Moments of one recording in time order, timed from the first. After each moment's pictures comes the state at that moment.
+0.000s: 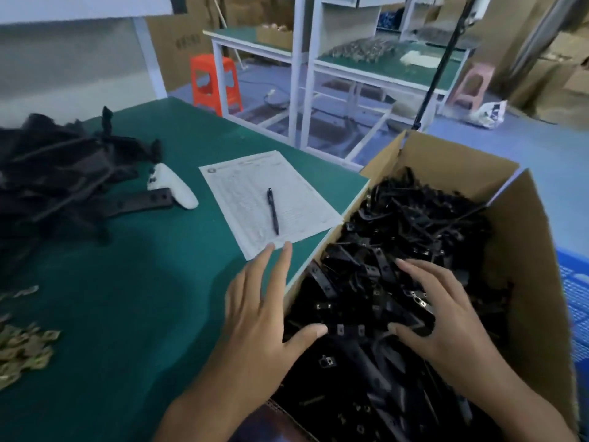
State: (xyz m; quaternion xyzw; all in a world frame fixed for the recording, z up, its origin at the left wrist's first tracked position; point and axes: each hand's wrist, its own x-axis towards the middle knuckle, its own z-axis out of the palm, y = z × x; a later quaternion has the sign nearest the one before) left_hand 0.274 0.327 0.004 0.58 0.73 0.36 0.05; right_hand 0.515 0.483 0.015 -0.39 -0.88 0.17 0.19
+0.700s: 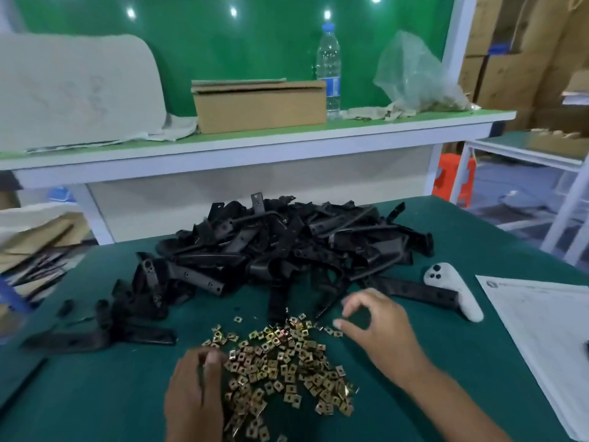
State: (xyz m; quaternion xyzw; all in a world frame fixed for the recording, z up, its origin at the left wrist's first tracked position) left_hand 0.065 0.039 -0.015 0.00 0.85 0.47 -0.23; right_hand 0.083 0.321 0.038 -0.01 -0.91 0.36 0.20
